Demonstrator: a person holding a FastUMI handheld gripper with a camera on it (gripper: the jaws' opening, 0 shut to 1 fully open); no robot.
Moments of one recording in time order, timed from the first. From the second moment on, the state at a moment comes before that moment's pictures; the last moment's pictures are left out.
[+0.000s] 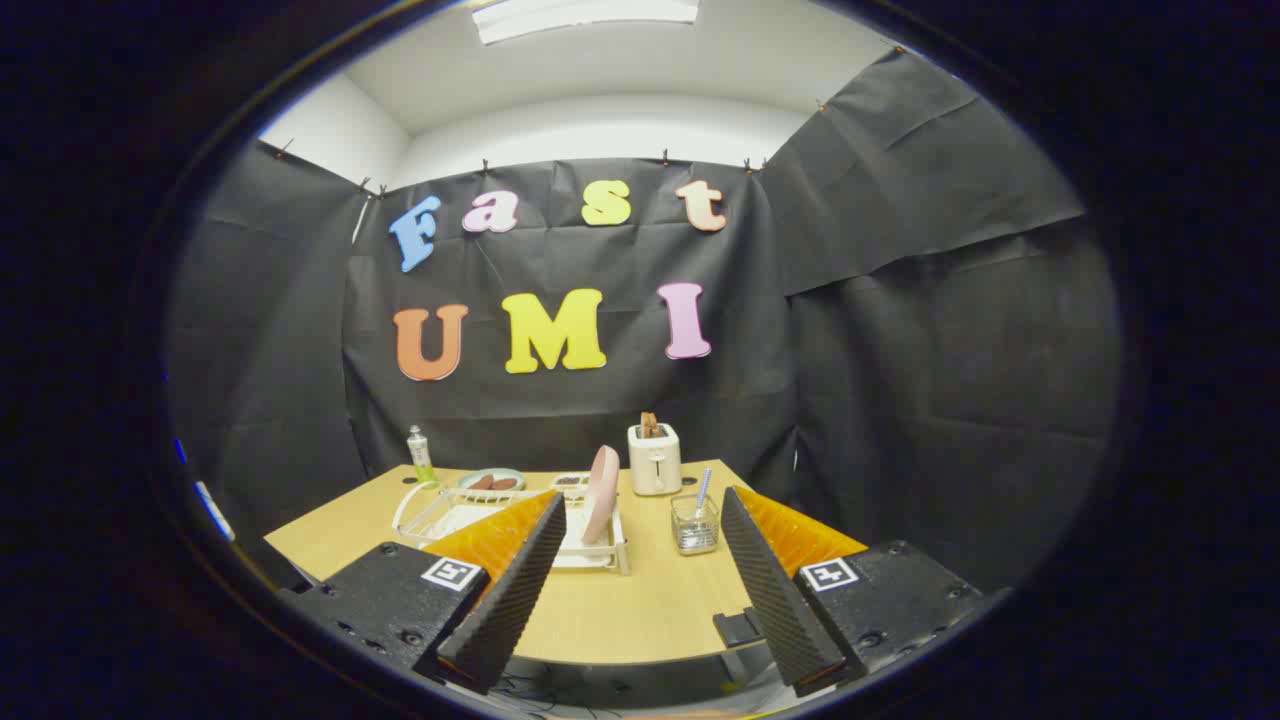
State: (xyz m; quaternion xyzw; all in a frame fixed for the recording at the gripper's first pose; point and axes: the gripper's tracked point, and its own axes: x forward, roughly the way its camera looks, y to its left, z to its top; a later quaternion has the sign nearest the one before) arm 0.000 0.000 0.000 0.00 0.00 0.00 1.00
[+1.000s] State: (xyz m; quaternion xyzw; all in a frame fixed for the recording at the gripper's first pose) arm 0.023 0.006 -0.004 -0.01 0.01 0.00 1.00
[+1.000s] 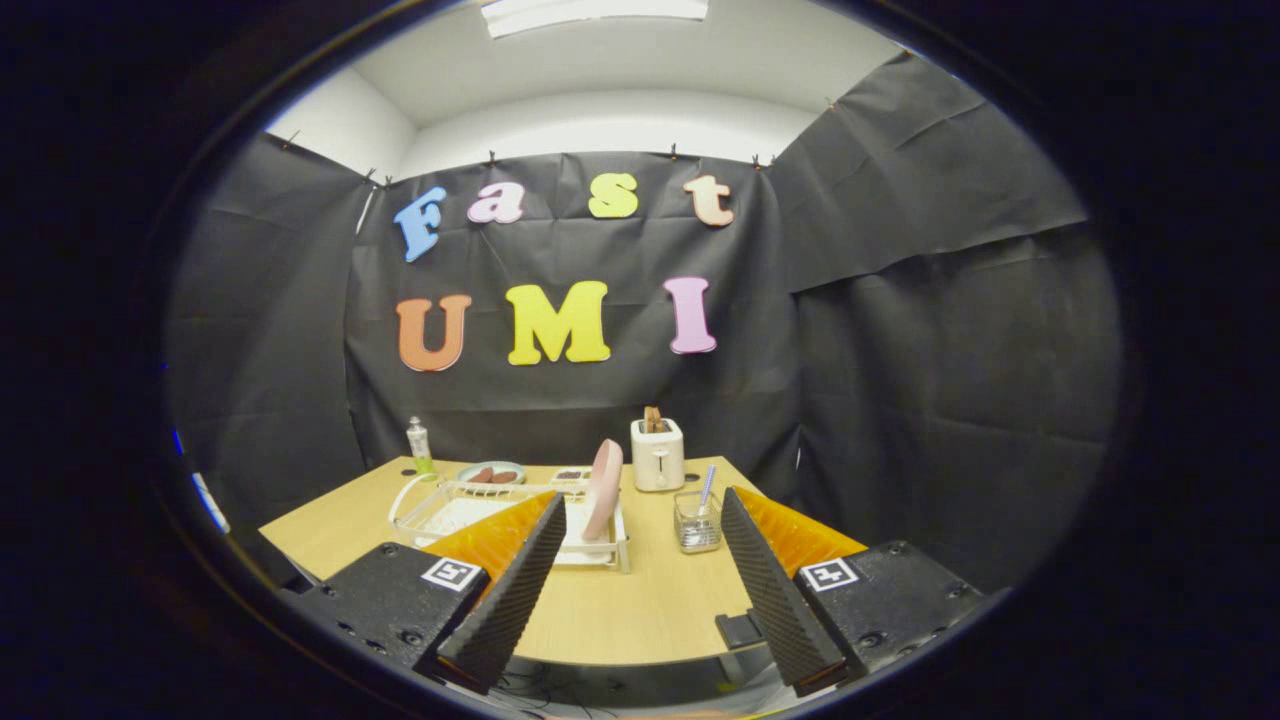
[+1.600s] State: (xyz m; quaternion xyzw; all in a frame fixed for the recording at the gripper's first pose) arm 0.206 0.064 0.000 -0.08 0.18 0.00 0.98
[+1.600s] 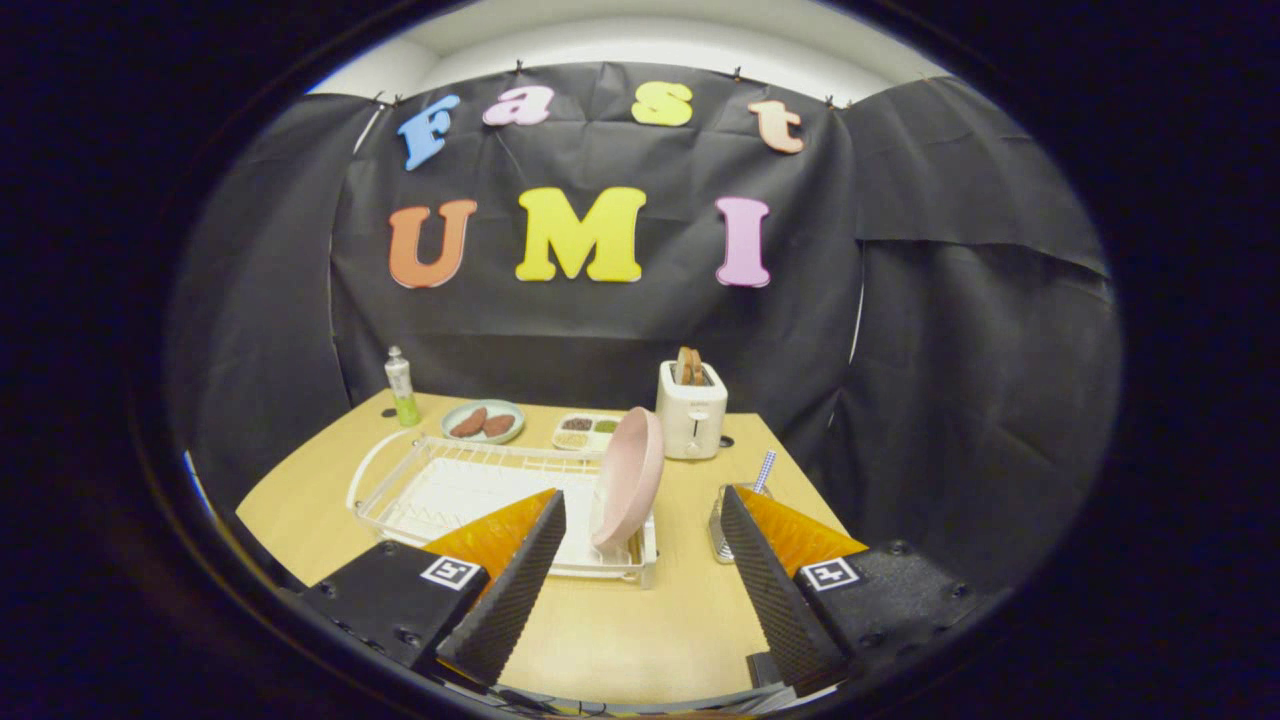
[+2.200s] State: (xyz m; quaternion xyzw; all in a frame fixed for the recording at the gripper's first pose) arm 0.371 0.056 -0.018 -0.14 0.40 -0.08 0.90
